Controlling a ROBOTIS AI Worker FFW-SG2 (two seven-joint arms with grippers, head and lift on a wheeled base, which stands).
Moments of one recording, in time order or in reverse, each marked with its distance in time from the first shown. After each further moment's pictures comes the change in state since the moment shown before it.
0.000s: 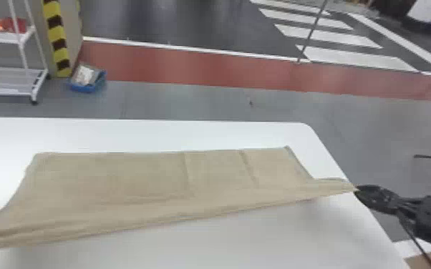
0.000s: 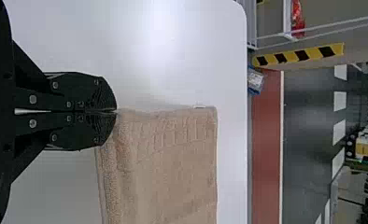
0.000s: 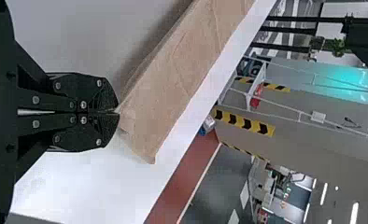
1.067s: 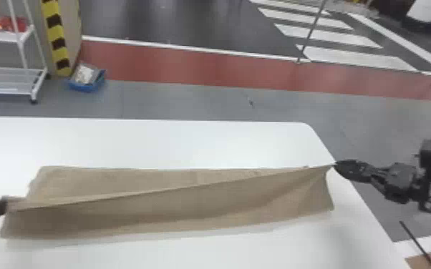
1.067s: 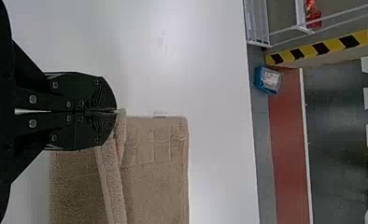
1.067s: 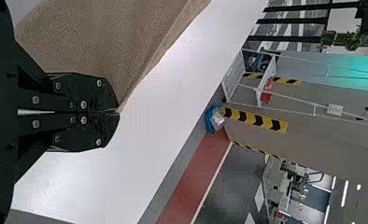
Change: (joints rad) left arm -0.415 -0.001 -0.232 0.273 -0.151 0.185 0.036; right arm -0.319 -0.064 0.147 0.265 0.194 0.056 -0.023
